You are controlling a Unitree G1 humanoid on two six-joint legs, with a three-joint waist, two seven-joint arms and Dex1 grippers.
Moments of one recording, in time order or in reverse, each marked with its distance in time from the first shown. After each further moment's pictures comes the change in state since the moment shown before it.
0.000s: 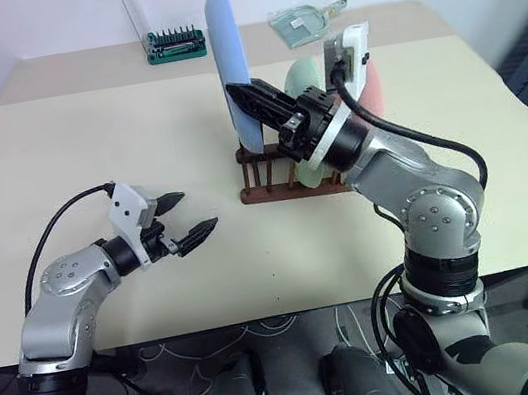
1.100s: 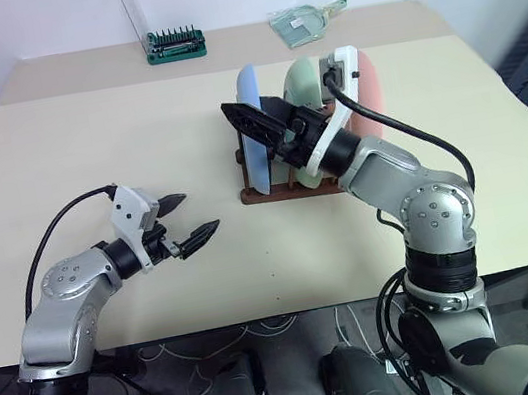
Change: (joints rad) left arm 0.023 -0.002 0.000 -0.033 0.001 0.002 0.015; right arm 0.018 -0.041 0.012 0.092 0.102 0.013 -0.142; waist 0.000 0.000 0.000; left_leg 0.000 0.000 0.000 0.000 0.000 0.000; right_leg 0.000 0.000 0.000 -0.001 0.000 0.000
